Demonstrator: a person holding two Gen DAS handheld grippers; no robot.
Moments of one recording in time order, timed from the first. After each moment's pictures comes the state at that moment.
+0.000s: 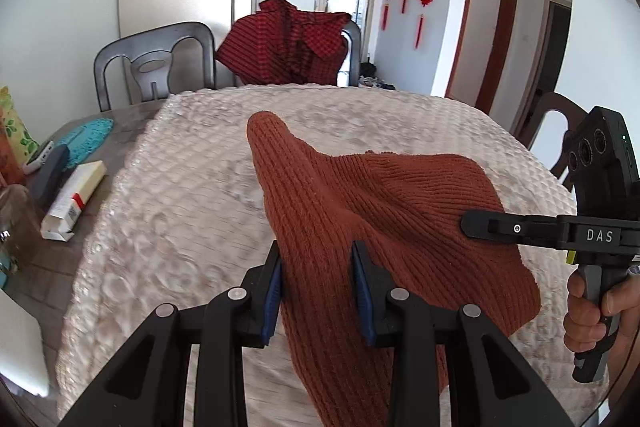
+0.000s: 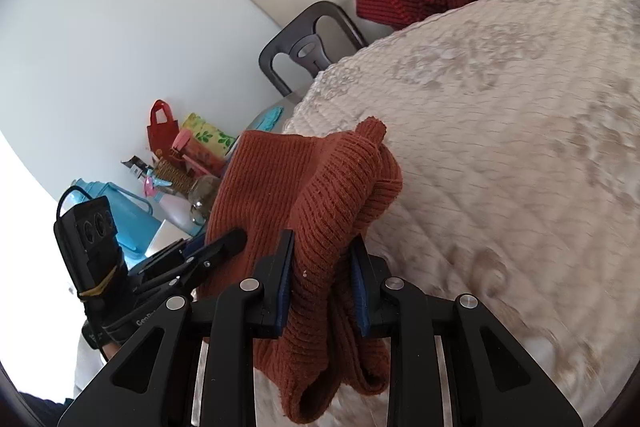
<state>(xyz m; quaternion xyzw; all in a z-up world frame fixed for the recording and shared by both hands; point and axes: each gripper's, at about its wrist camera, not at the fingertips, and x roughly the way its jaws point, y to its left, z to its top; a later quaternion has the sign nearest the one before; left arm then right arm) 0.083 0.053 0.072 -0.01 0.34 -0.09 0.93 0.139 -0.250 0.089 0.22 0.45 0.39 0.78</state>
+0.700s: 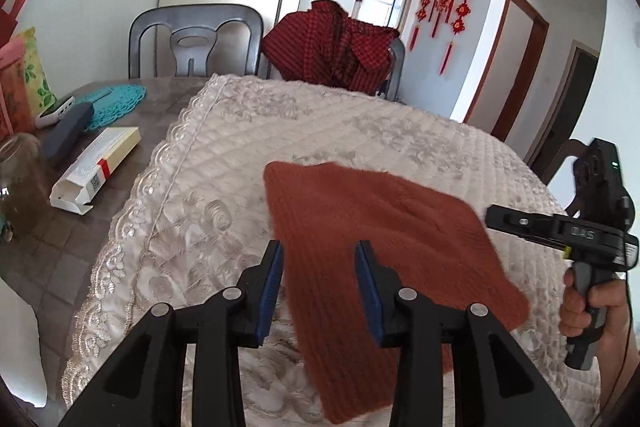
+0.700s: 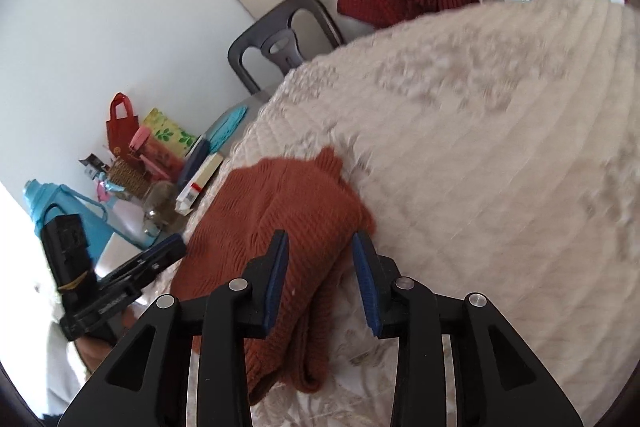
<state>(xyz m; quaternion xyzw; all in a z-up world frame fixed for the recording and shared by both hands) 0.092 0.122 0.049 -0.09 0.33 -0.07 0.94 0.179 -0.227 0.078 0.16 0.45 0.34 0.81</state>
